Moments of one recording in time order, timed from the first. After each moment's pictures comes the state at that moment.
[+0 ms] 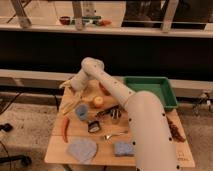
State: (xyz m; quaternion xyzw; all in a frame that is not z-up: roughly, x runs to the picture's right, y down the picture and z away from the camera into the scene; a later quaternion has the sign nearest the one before) arm -0.217 0.026 0.883 -0.15 -0.48 -0.34 0.79
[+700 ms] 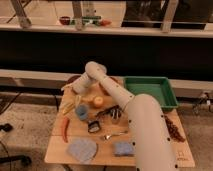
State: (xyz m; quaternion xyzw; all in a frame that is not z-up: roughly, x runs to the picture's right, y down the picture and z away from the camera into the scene) arm -0.219 0.044 0.891 -0.17 -0.50 -0.31 0.79
